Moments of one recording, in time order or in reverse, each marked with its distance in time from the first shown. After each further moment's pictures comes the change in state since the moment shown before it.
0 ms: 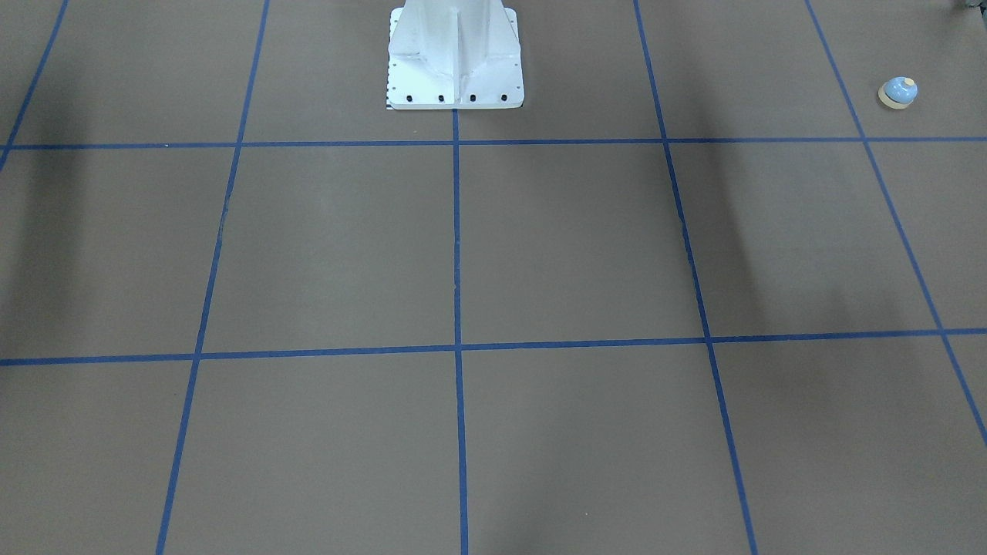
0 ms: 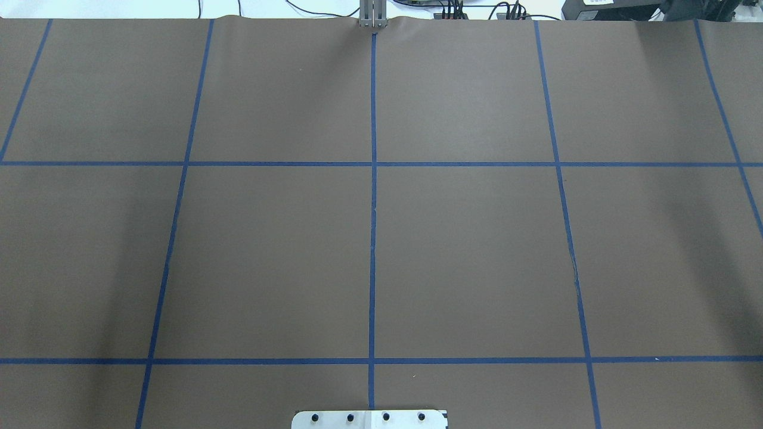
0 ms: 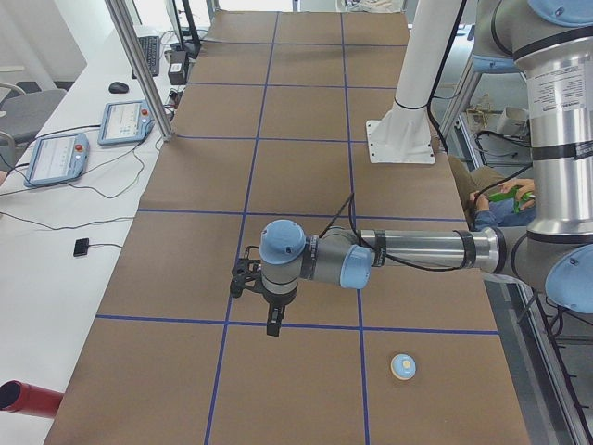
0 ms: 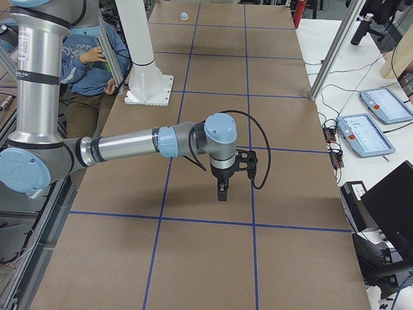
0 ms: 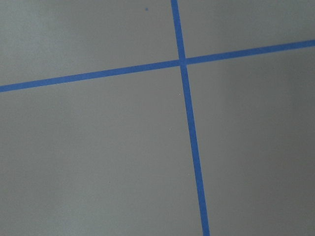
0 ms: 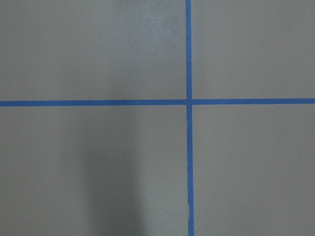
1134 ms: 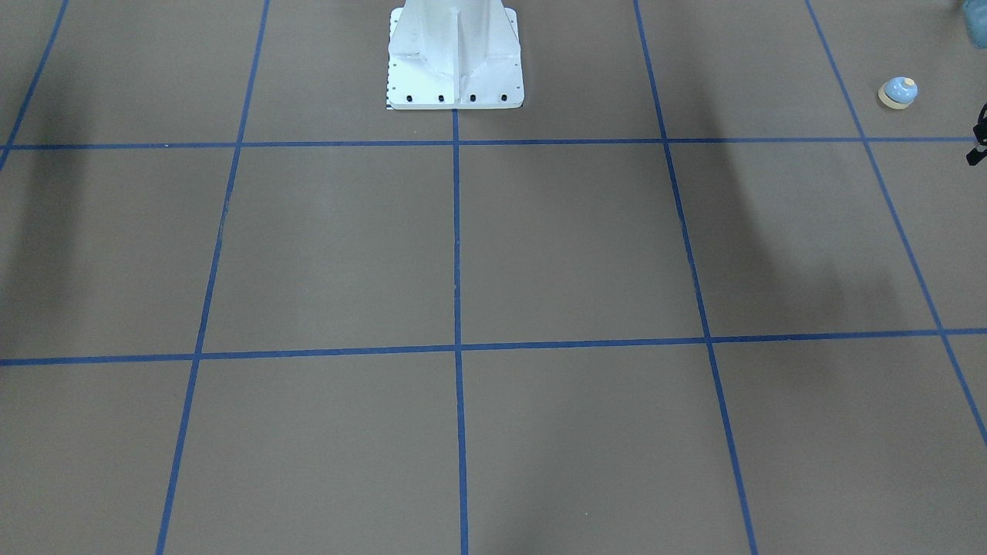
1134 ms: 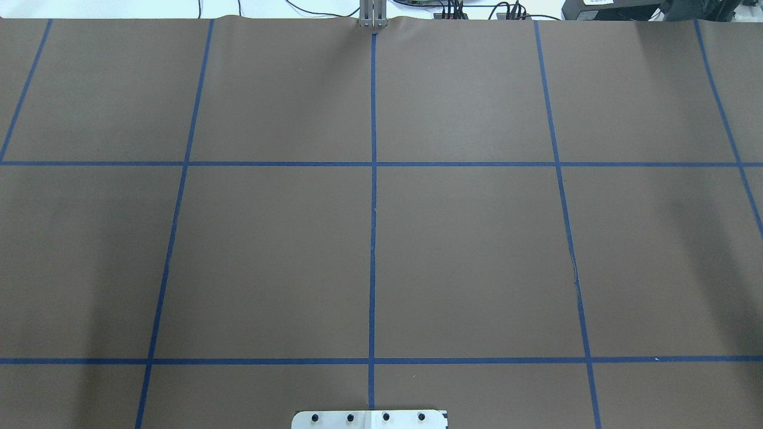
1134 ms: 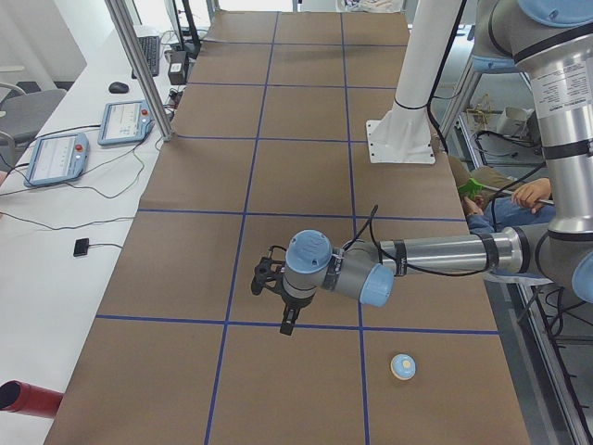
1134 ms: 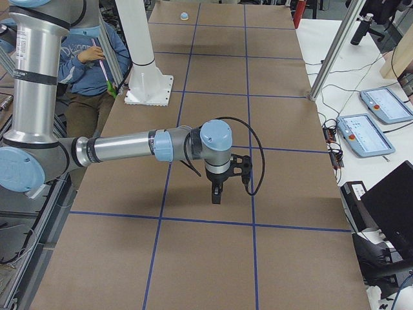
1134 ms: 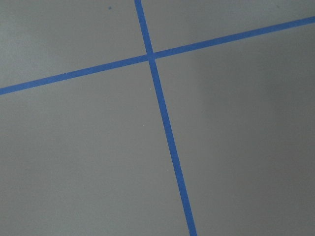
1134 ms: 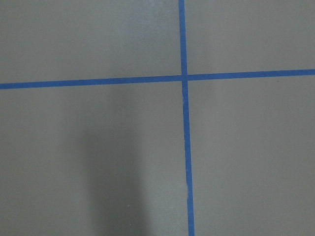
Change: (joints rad) left arm 0.054 0.123 0.000 -0.247 -0.033 -0.002; right arm -0.003 -0.024 -0.008 0.011 0.034 -0.004
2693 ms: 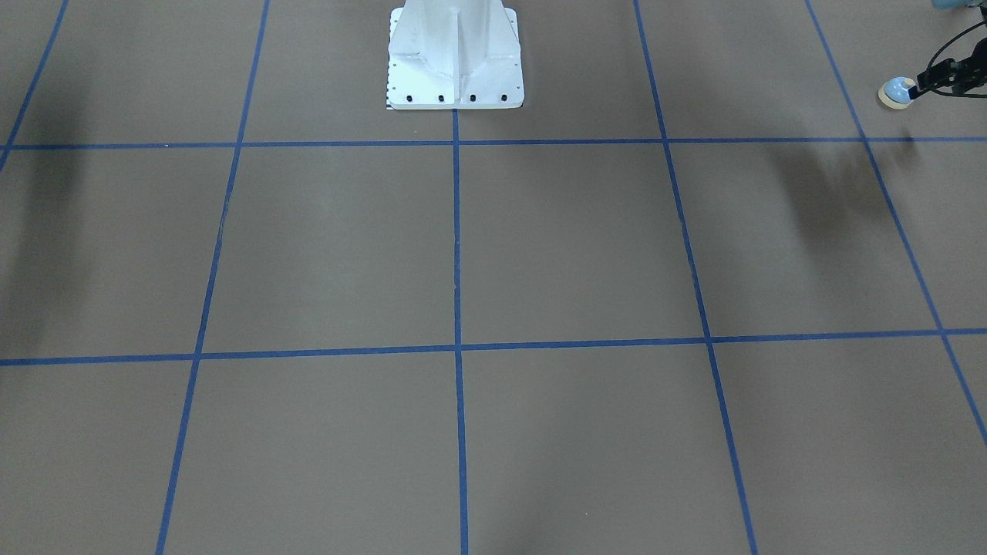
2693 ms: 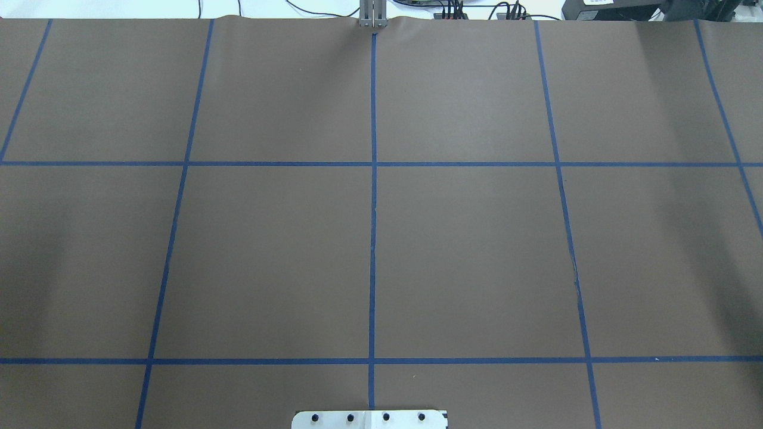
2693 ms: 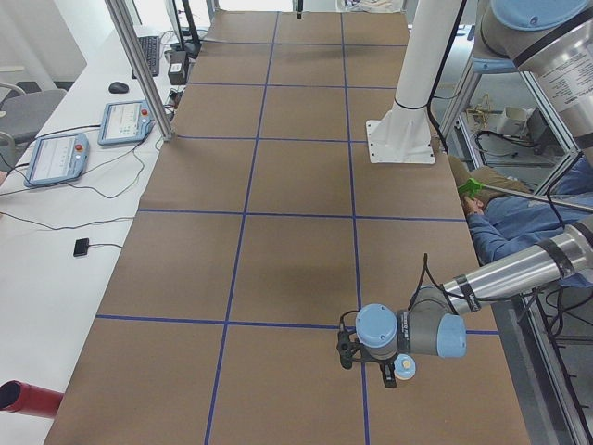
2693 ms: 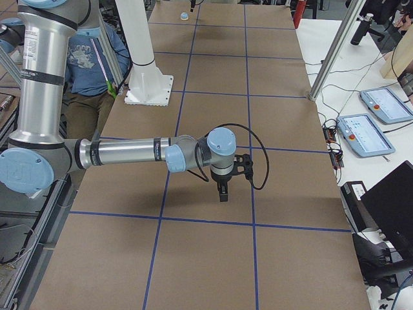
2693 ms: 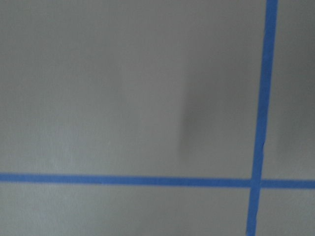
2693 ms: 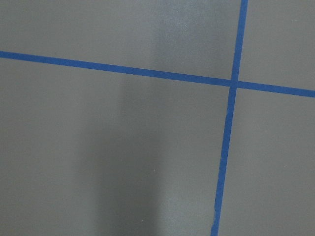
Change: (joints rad) left arm 0.184 0.275 0.163 -0.041 -0.107 -0.170; right arm -0.136 -0.001 -0.090 0.216 0.013 0.003
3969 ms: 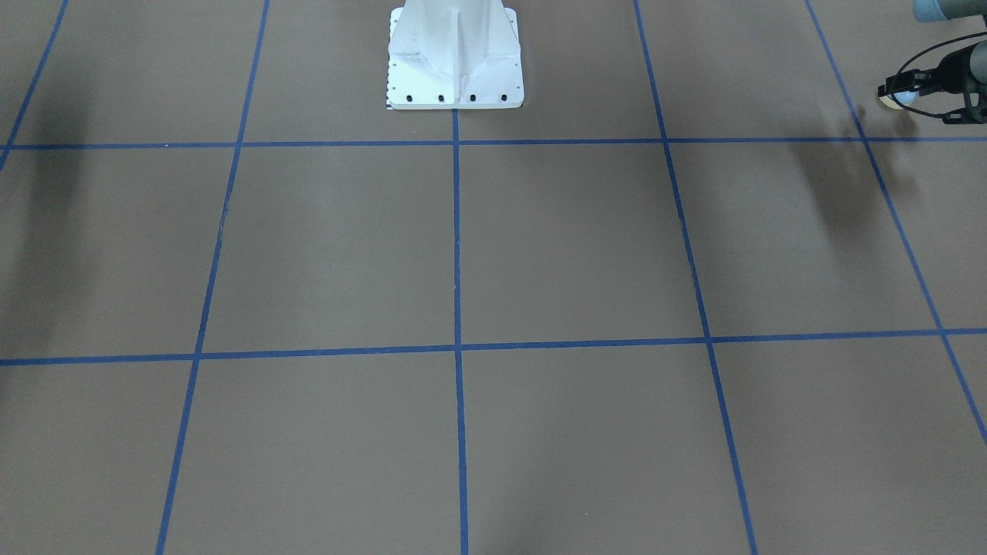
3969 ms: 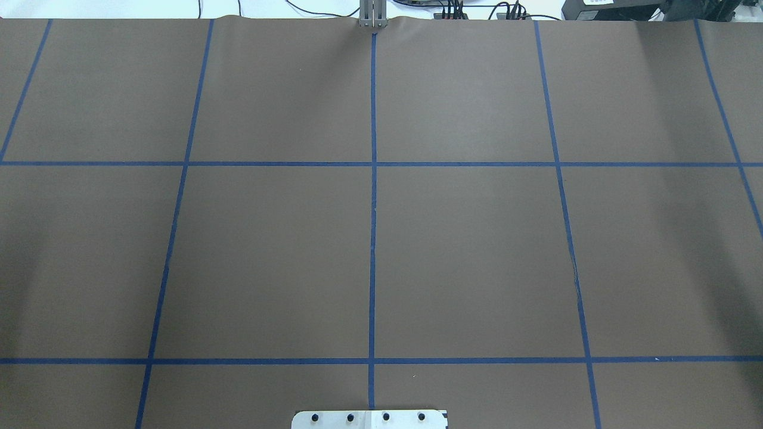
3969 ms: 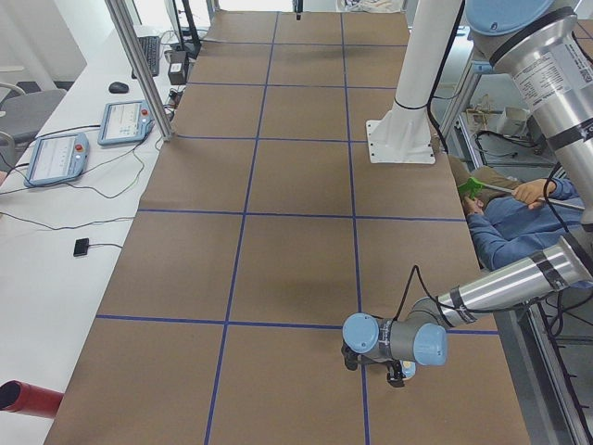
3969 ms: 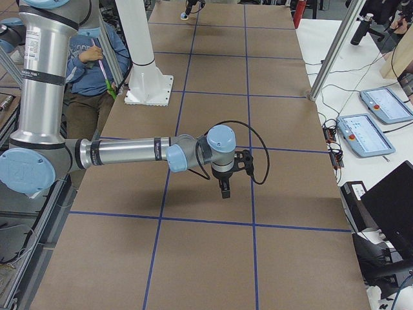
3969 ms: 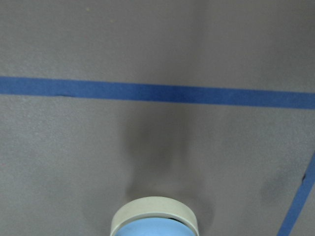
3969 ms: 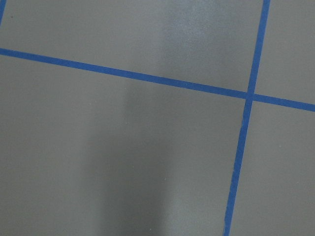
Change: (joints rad) left arm 0.231 -0.051 0.103 -0.008 -0.065 -0.028; right arm -0.018 0.000 0.002 0.048 0.000 0.000
